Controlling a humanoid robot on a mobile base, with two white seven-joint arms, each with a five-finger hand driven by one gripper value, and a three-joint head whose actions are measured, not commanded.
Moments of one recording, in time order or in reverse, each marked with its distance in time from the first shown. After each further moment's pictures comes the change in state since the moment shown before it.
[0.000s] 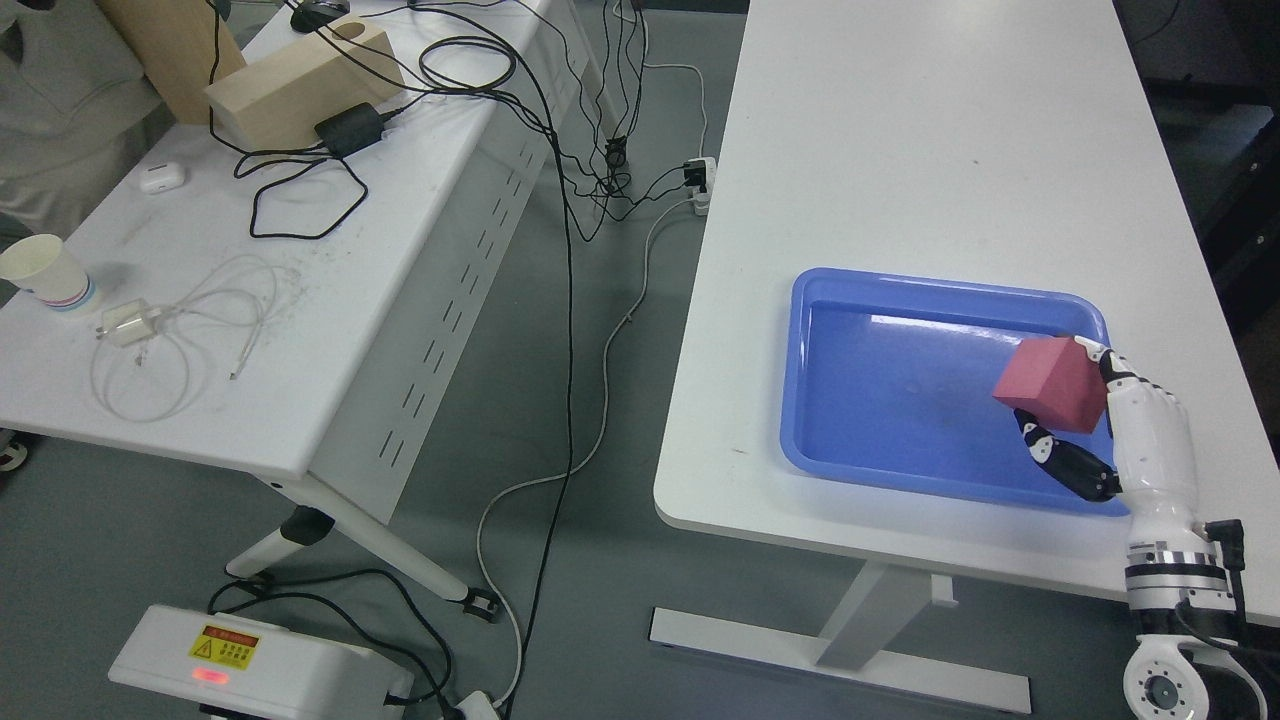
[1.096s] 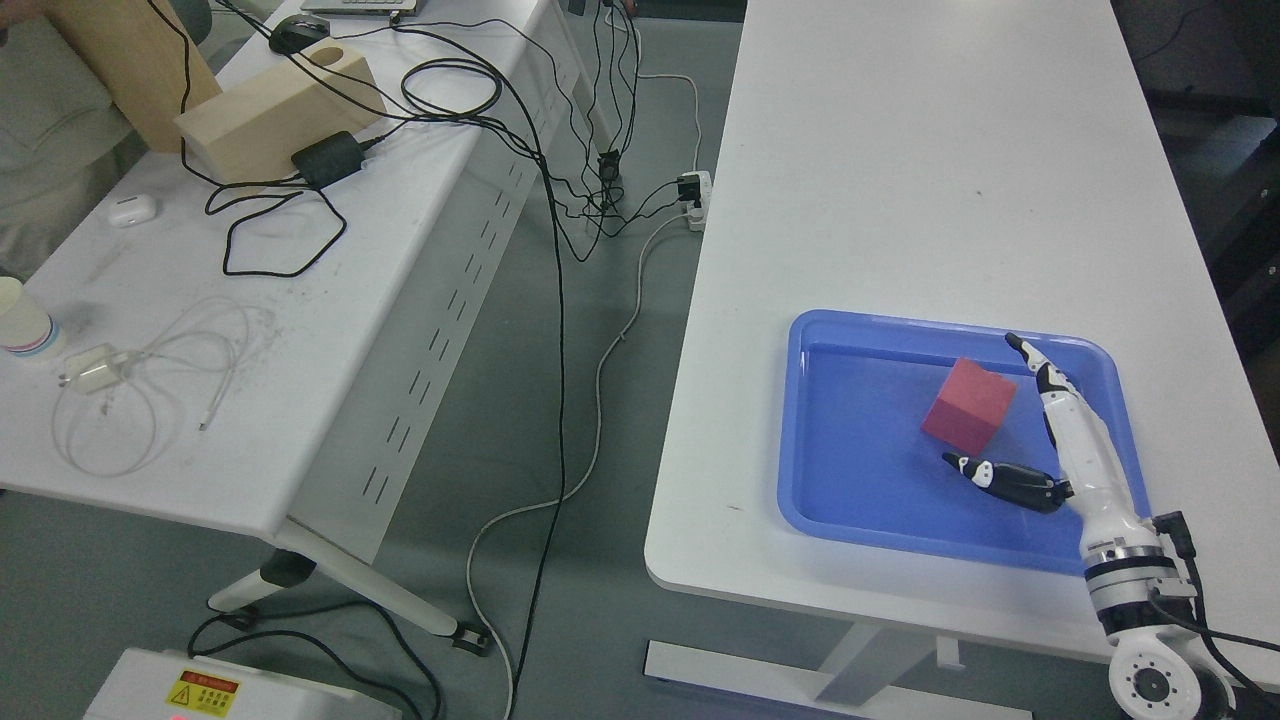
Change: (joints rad) left arm 0.000 0.000 0.000 0.000 0.000 0.000 0.000; right arm 0.002 0.000 0.037 -0.002 -0.243 0.074 0.228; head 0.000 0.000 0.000
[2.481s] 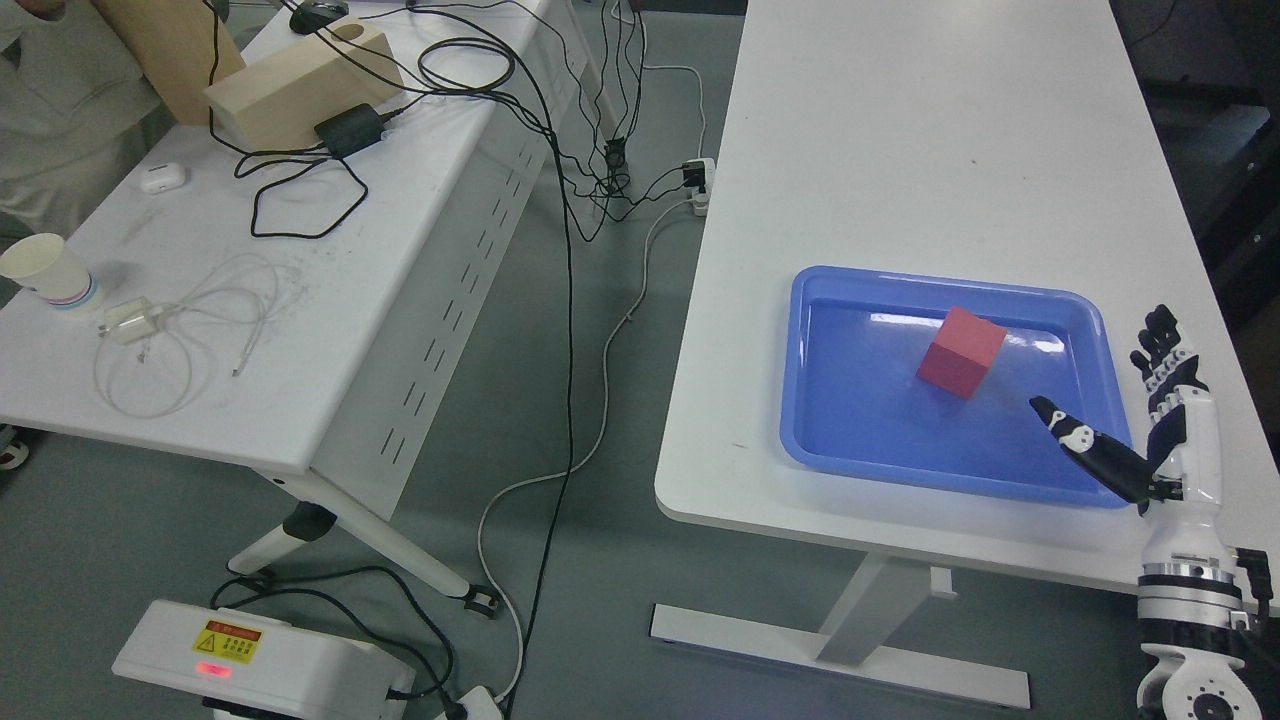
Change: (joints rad) left arm 0.000 0.000 0.000 0.000 0.000 0.000 0.000; right arm 0.025 0.000 -0.027 0.007 -0.563 -0.015 -0.188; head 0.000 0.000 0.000
